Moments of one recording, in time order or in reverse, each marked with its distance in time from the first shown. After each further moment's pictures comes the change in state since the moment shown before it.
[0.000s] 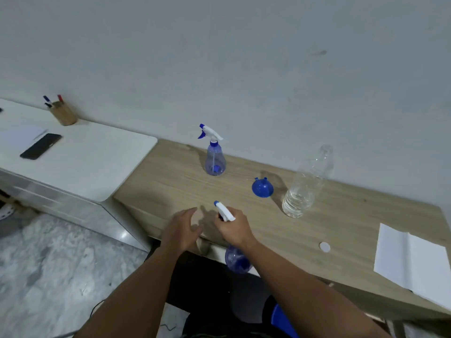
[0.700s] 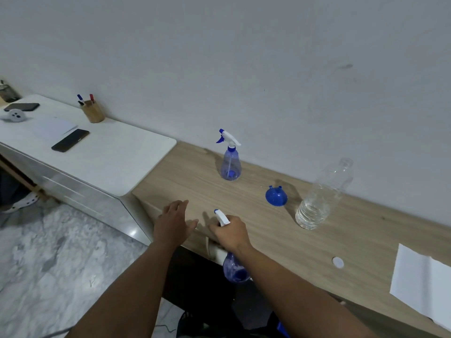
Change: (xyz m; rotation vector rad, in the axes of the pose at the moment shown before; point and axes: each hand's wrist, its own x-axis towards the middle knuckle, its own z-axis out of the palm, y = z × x) left_hand 0.004 -0.041 -0.033 0.302 0.168 -0.007; right_hand -0.005 -0.017 0.036 -0.110 -0.052 0.093
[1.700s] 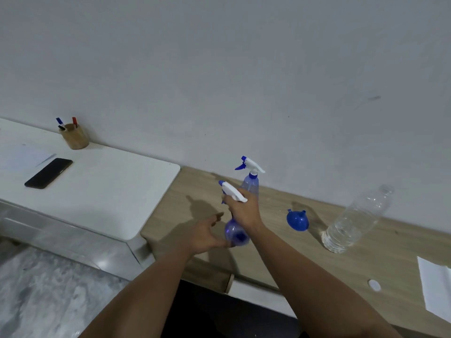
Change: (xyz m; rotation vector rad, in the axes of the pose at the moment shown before) left_hand 0.115 -0.052 -0.031 -0.574 -0.544 0.180; right_hand 0.096 -0.138 0.051 0.294 0.250 -0.207
